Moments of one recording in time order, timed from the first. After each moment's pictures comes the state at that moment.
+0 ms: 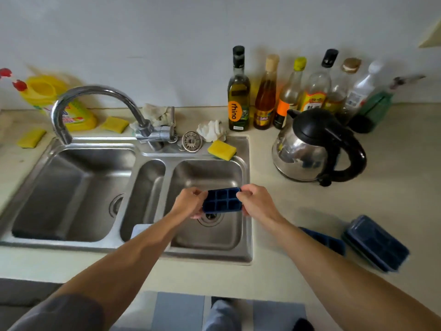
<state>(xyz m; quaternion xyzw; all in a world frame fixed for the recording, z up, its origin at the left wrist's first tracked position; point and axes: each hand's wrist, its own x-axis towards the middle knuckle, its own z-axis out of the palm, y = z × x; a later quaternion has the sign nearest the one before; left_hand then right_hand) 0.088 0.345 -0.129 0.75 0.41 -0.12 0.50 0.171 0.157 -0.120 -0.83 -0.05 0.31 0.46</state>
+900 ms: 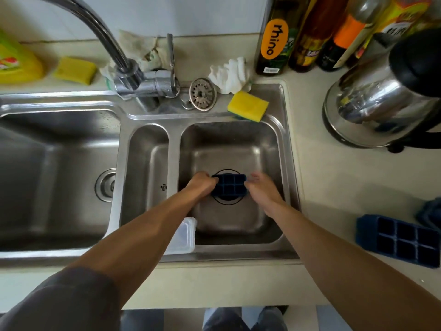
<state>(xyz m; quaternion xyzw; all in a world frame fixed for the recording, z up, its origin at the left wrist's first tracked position) 0.120 0.427 -0.268 0.75 0.37 -0.31 0.45 0.161 0.247 -0.278 -0.80 0.11 0.38 0.45</state>
